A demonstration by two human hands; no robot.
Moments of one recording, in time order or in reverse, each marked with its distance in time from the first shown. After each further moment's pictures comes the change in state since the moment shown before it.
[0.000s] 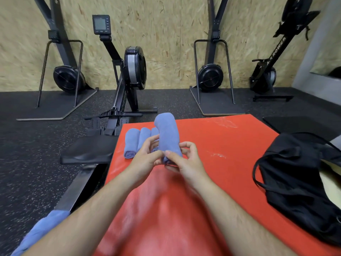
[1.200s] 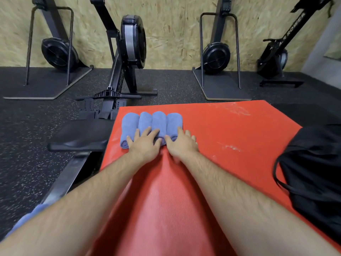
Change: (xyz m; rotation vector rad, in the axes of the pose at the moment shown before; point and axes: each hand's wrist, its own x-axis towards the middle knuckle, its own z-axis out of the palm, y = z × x) left_hand 0.111 -0.078 -0.050 1.325 0.129 -0.097; right_hand 0.153 0.078 0.012 -1.298 0.105 0.081
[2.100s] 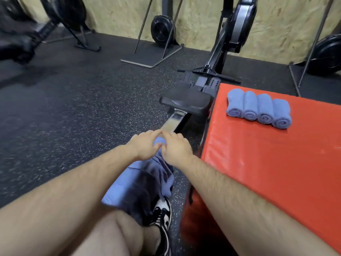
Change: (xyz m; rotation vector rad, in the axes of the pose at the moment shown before) left_hand -0.283 -0.279 -0.095 0.118 -0.129 -0.224; right_hand -0.271 -0.203 0.171 -0.251 -0.217 -0.866
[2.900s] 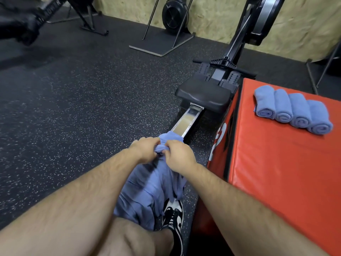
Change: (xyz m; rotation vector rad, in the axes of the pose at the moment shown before) left_hand 0.015 -0.091 0.045 0.000 -0.094 -0.084; right_hand 0.030 -0.047 0.063 0.153 -0.063 0.000
